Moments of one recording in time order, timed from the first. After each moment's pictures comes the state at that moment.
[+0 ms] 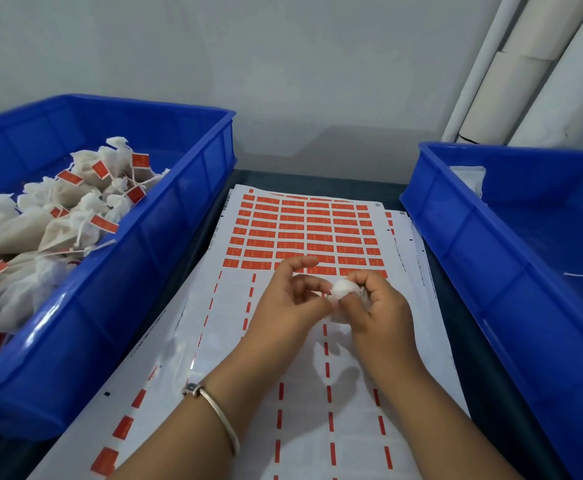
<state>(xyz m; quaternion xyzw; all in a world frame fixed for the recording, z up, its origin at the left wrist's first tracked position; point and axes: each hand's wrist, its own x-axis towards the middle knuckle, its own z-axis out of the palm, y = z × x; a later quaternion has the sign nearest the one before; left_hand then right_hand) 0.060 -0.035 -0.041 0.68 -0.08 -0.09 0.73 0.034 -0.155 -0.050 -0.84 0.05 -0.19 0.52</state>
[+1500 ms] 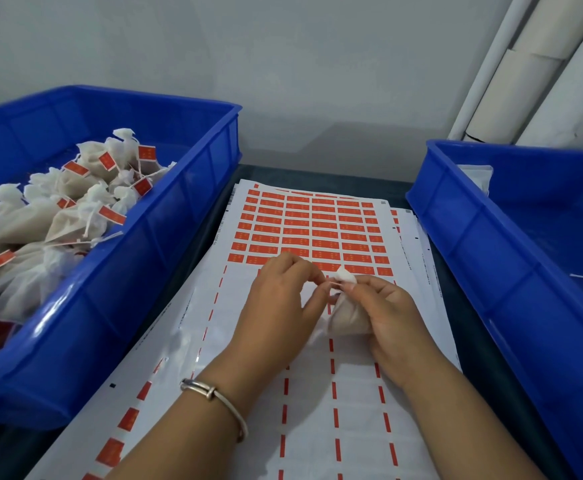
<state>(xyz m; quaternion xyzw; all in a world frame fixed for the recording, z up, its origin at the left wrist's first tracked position) 0.064 -0.027 -0.046 0.90 -0.16 0.13 0.39 0.039 -0.161 -0.047 -0.69 0.12 -0.03 0.71</state>
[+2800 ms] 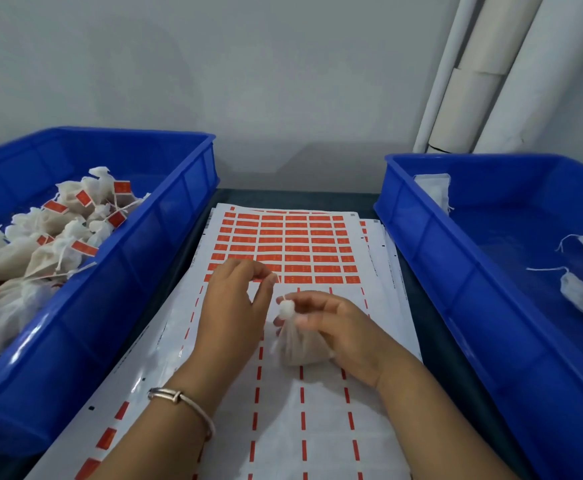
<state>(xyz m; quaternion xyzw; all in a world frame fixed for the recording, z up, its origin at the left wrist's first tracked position) 0.069 -0.024 -0.032 0.90 -0.07 0.18 0.40 0.033 -0.171 -0.039 -0.69 -0.02 0.12 0.71</state>
